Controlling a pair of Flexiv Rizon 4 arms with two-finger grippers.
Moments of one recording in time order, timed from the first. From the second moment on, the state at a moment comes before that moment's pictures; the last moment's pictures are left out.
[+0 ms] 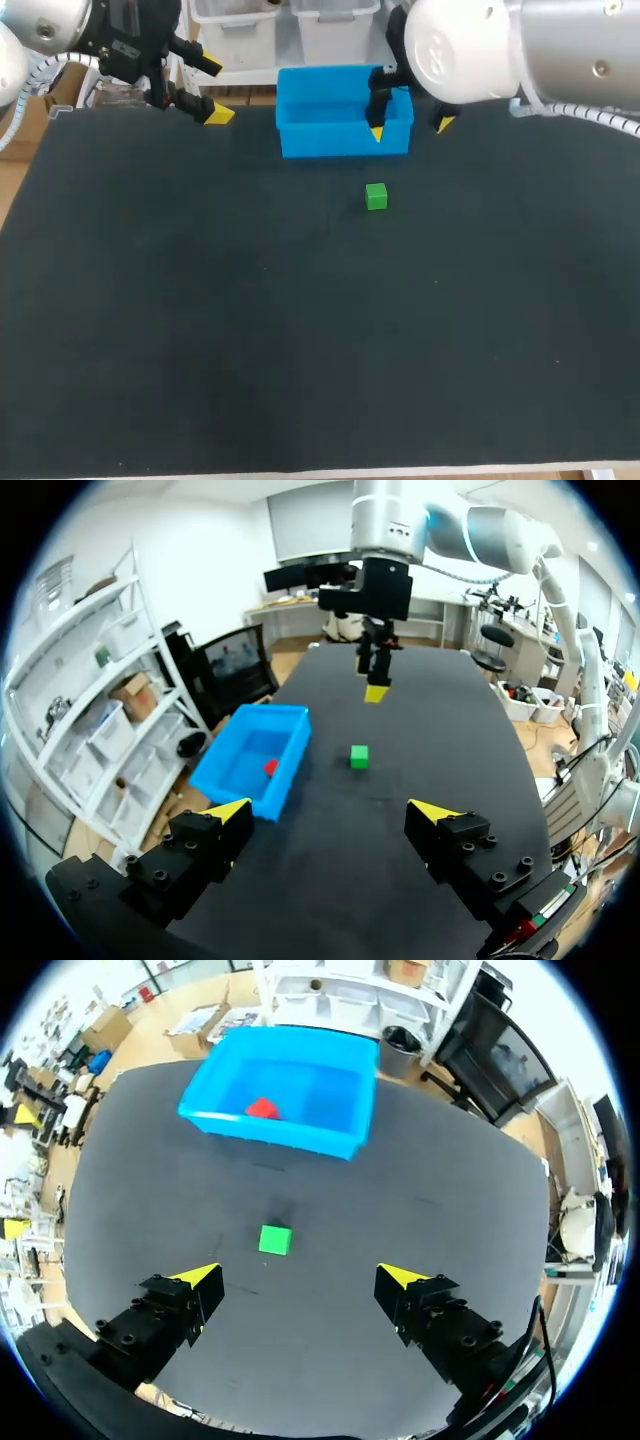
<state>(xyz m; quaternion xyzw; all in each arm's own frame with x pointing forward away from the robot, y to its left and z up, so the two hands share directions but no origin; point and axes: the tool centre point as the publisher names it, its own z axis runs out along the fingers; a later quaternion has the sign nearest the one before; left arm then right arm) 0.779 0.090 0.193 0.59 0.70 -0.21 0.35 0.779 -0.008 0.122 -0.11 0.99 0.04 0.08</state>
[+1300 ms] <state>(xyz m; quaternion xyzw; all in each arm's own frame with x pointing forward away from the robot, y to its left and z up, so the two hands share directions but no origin) 0.780 0.090 0.193 0.59 0.70 -0.21 0.35 0.780 0.029 0.102 -0.08 1.00 0.01 0.02</state>
